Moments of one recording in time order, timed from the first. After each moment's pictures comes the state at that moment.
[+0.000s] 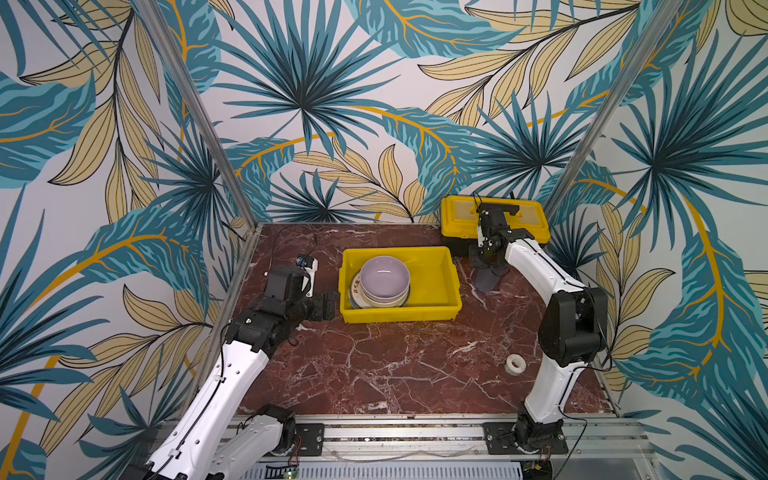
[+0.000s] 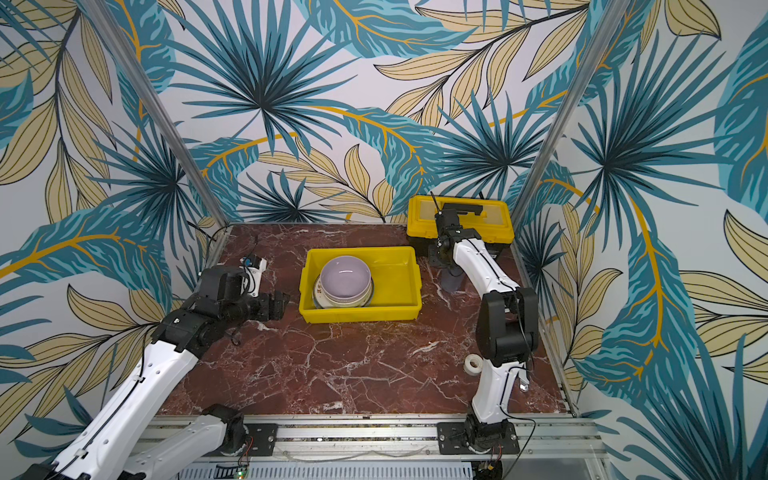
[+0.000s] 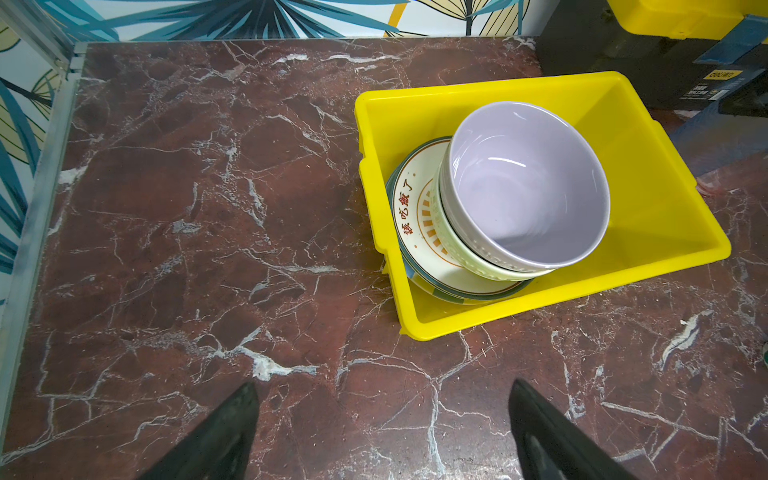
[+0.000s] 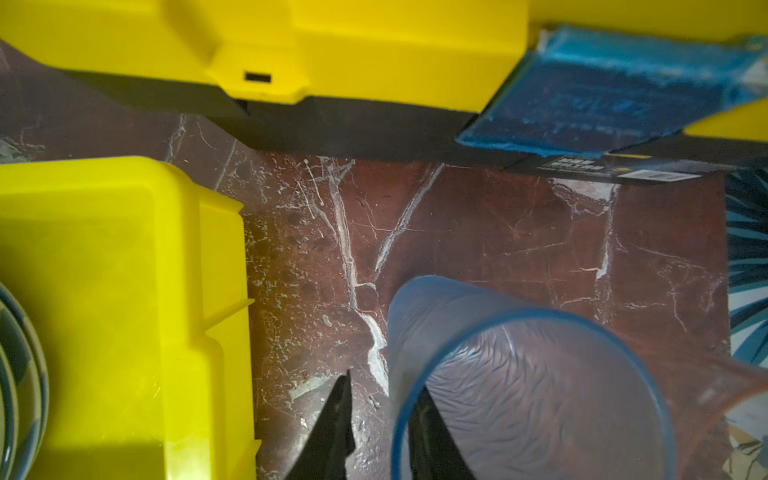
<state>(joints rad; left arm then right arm) -0.26 0.96 0.99 -0.75 0.03 -0.19 0.12 1.91 1.65 -0.82 0.15 0.13</state>
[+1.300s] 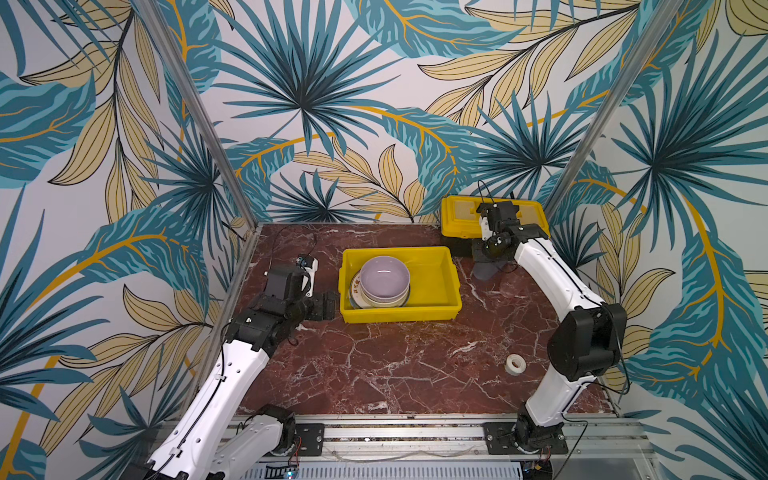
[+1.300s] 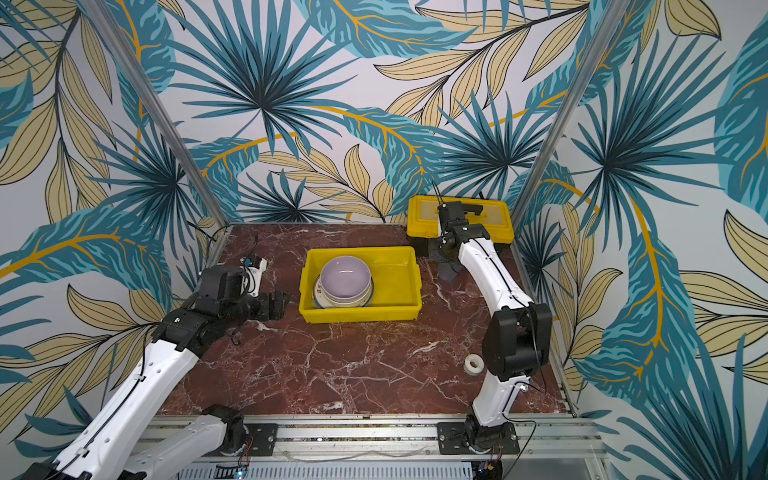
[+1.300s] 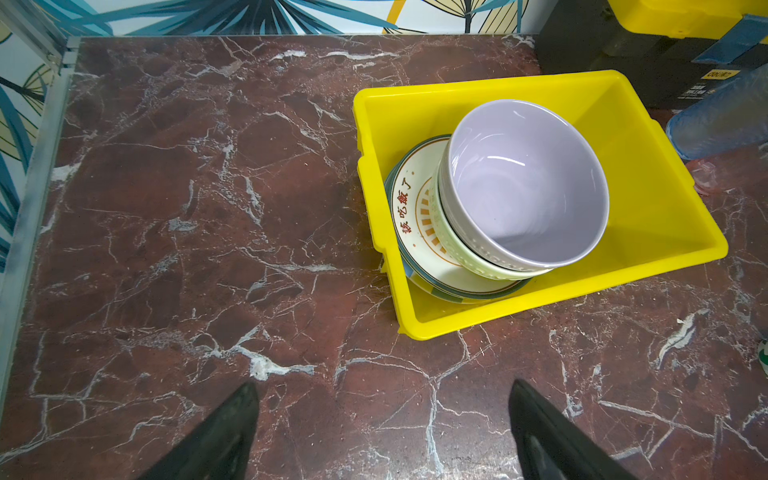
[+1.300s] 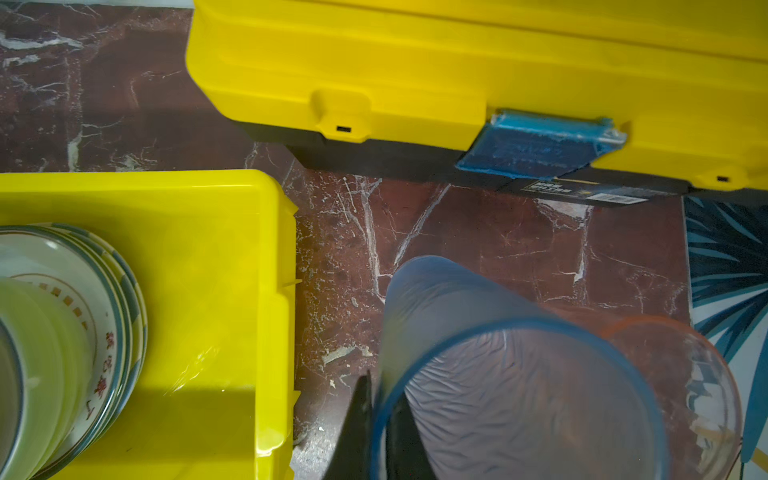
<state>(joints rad) -0.26 0.96 0.99 -0.75 0.04 -0.19 0.16 1.78 1.69 -0.89 0.12 0.11</state>
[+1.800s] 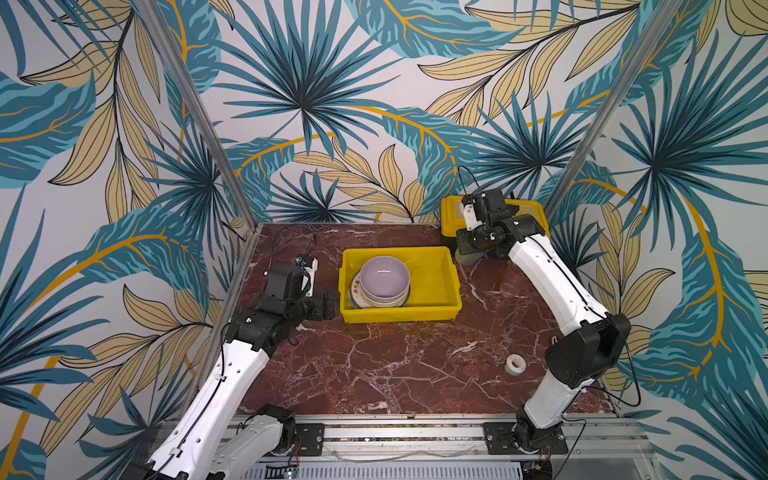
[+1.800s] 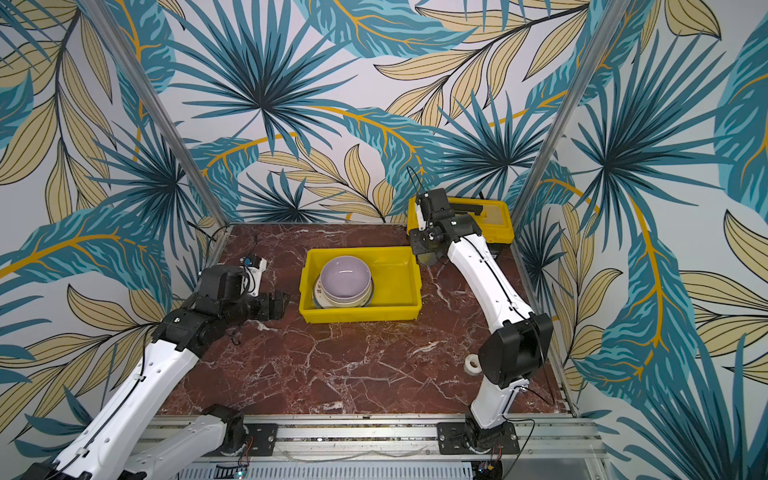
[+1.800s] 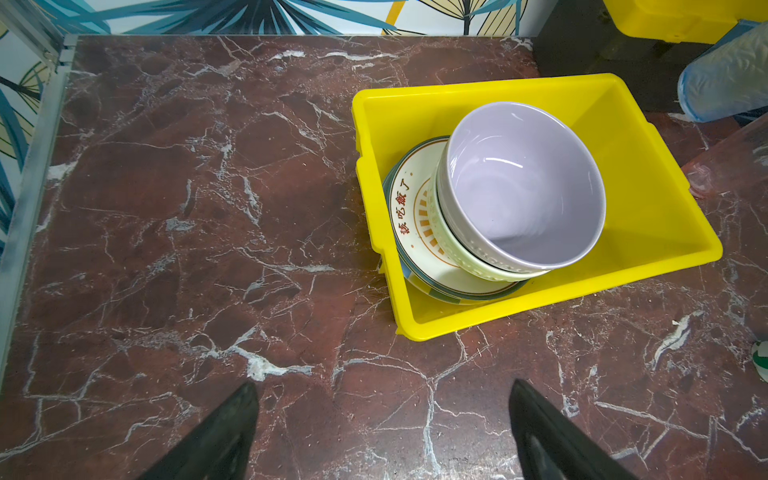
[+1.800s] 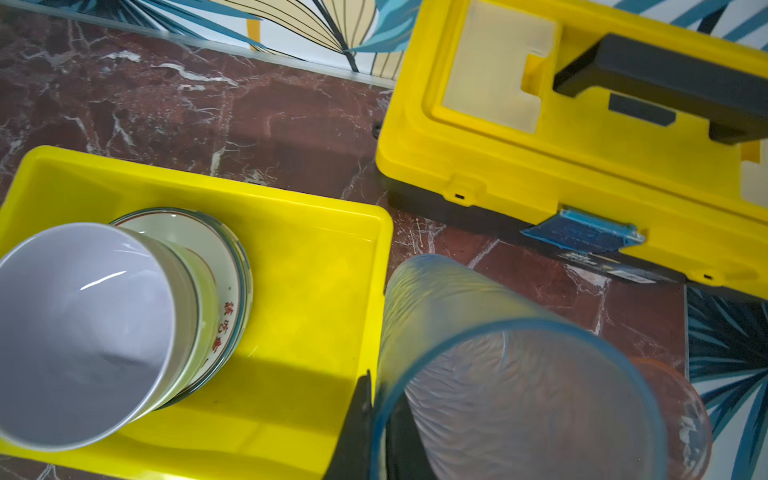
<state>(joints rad) -0.26 0.96 0.99 -0.75 0.04 -0.19 0.31 1.76 1.88 -0.99 0.12 0.06</state>
